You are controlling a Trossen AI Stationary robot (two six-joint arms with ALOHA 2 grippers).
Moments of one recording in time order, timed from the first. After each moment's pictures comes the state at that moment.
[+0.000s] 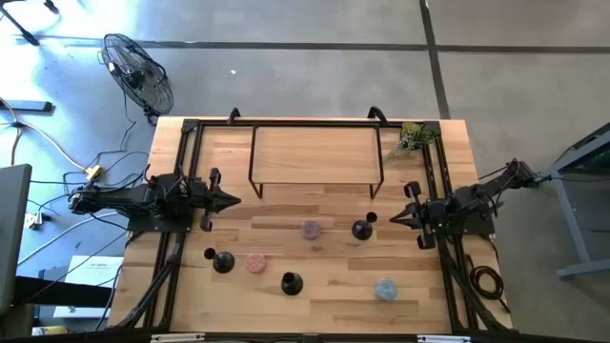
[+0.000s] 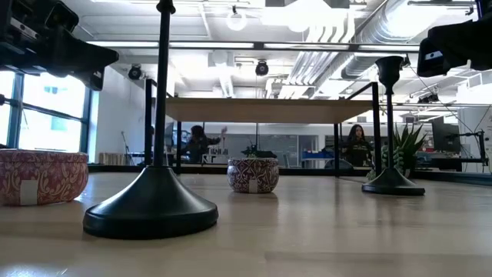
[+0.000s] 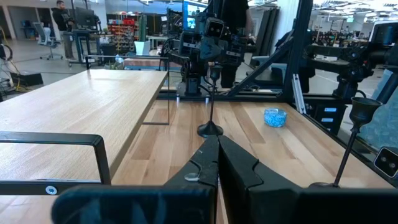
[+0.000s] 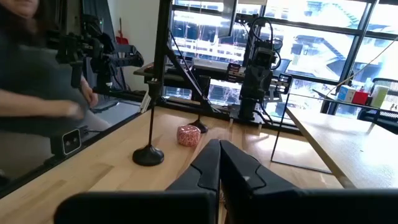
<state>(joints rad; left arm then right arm) -0.02 0.02 0.05 0.02 0.01 -0.03 0.46 0.01 0.01 0.08 0.25 -0.16</state>
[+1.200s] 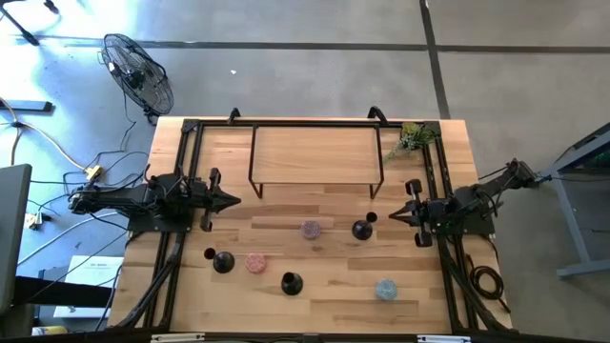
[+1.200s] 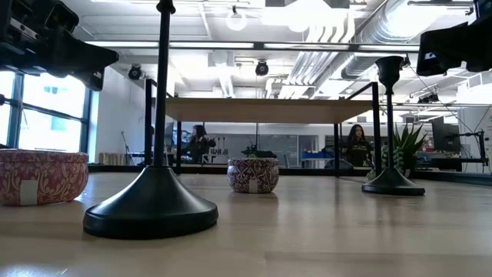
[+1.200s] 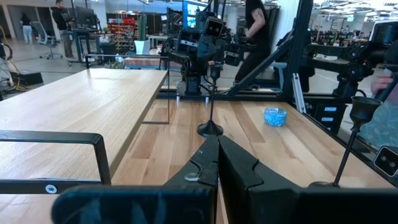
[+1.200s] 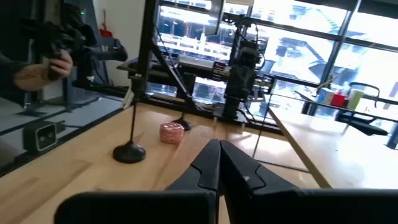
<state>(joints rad) -0.02 0.02 0.05 0.01 0.01 -0.03 0.46 0.01 0.01 0.08 0.31 -0.21</state>
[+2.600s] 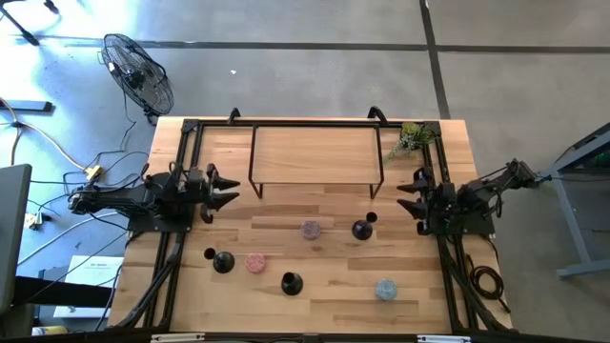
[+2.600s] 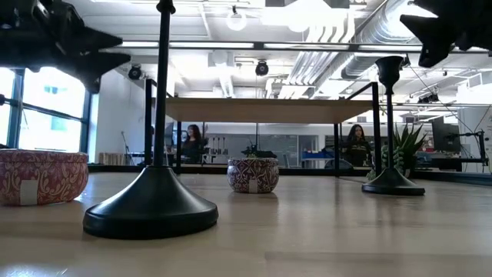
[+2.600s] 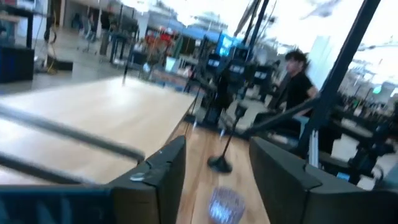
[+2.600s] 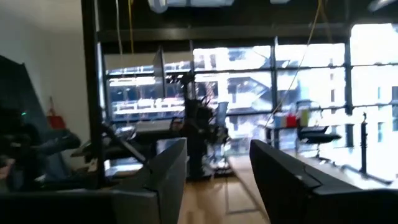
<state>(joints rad) -0.02 0.02 0.05 0.14 -0.14 -0.27 0.46 0.01 0.01 0.40 0.51 -0.15</state>
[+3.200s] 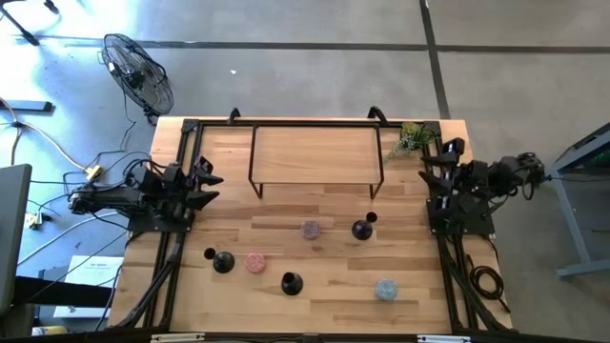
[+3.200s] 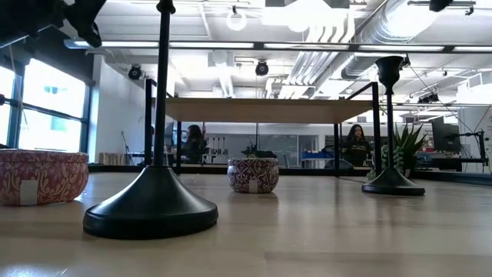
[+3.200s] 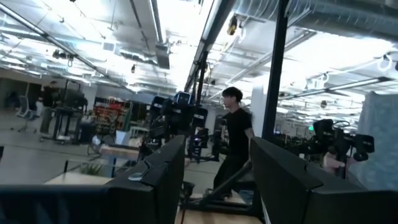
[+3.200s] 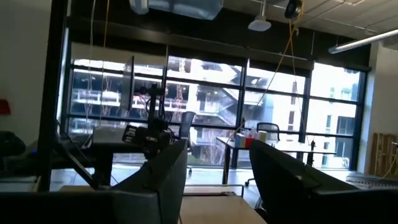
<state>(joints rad) -0.02 0.02 0.12 0.38 0.04 -0.18 0.46 0.16 0.47 0.11 0.60 -0.34</state>
